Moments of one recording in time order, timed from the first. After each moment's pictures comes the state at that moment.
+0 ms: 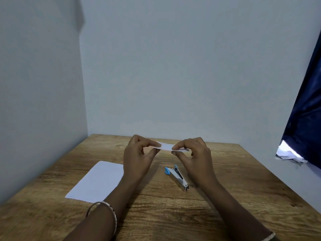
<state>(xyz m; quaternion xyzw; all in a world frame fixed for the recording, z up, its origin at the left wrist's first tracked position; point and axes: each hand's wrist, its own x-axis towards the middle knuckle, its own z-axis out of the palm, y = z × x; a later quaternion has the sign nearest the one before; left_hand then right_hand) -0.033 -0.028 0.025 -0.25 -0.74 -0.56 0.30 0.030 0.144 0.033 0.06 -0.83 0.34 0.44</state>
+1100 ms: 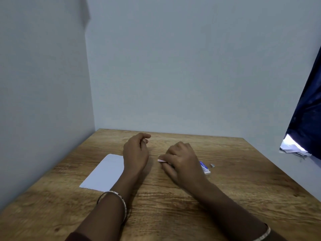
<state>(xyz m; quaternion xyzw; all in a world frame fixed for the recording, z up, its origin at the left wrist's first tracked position) -0.045 -0.048 0.017 -0.14 -0.79 -0.53 0.27 0.046 0.099 0.022 0.21 -0.88 0.05 0.43</state>
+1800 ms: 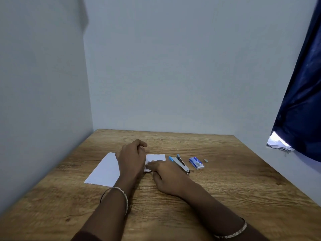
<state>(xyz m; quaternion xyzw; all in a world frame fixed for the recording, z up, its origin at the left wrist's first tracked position) -0.019 -0.064 0.009 -0.12 -0.84 -0.45 0.27 0.054 0.064 0.007 0.14 -0.97 0.16 0.12</state>
